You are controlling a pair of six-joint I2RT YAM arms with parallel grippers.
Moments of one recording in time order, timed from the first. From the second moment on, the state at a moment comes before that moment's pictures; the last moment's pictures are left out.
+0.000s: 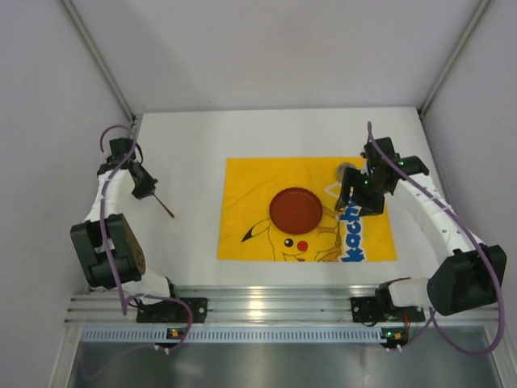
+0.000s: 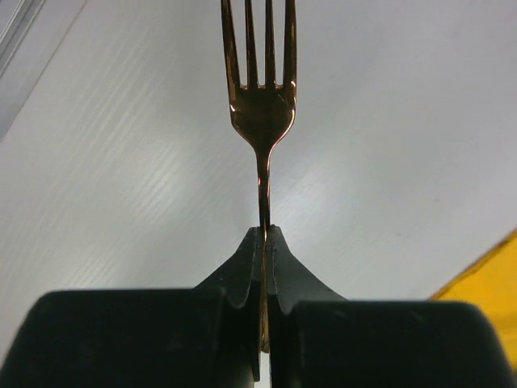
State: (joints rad) left arm 0.30 1.56 1.13 -0.65 -0.07 -0.48; right arm 0.23 1.33 1.15 -1.04 -0.16 0.45
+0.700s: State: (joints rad) left arm -0.44 1.76 1.33 -0.65 0.08 -0.41; right arm 0.23 0.98 1.05 -1.11 -0.15 0.51
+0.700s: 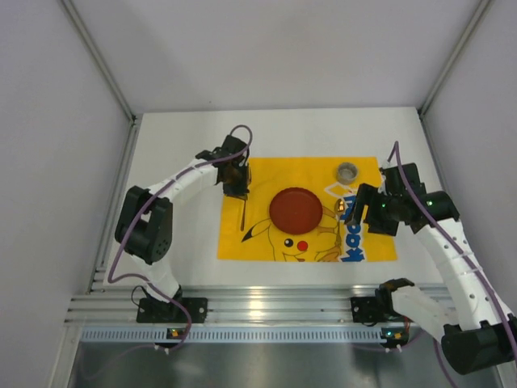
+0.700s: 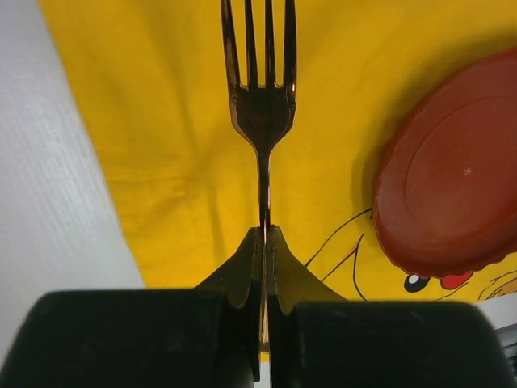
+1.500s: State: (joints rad) left arm -0.53 1.88 1.35 -0.66 -0.15 -0.52; right arm 0.23 0.88 0.99 -1.18 -0.14 0.52
